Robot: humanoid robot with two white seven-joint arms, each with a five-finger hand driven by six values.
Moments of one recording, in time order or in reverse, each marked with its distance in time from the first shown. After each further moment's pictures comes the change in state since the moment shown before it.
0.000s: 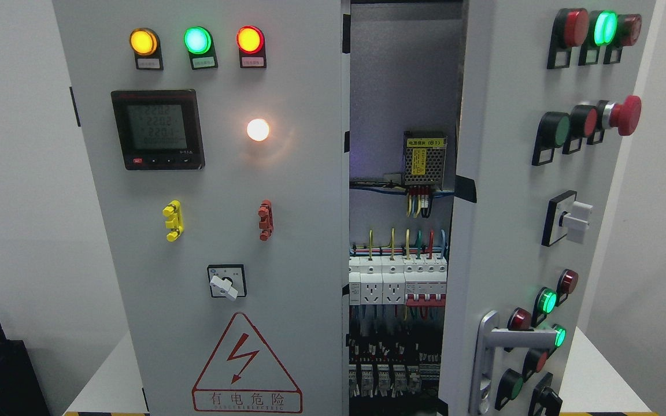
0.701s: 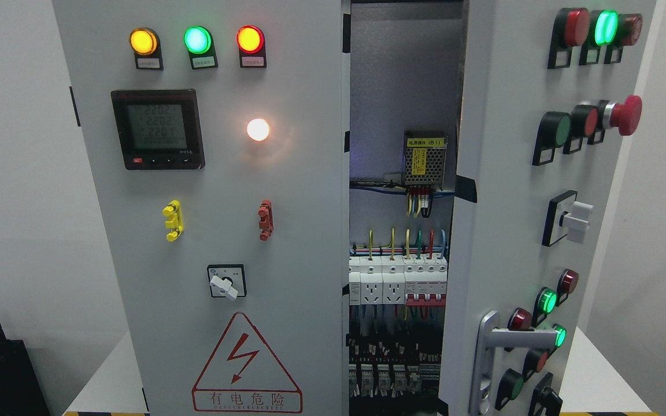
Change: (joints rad) left arm -0.185 0.224 0.011 -0.062 0.231 -0.001 -0.084; right arm 0.000 0.000 0.000 0.000 0.000 0.000 0.000
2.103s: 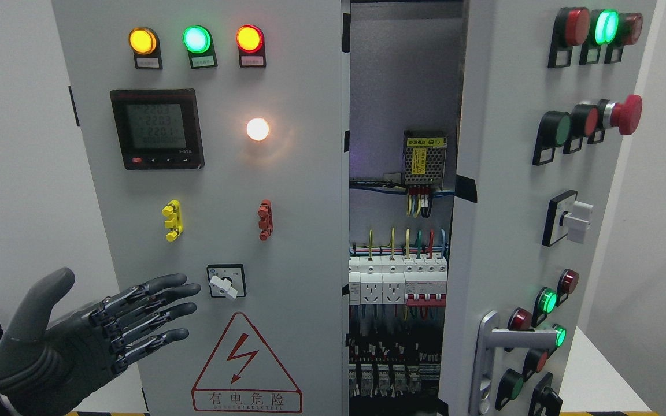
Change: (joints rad) left arm -0.990 0.188 -0.380 -0.029 0.347 0.213 -0.049; right arm 0.000 0.000 0.000 0.000 0.000 0.000 0.003
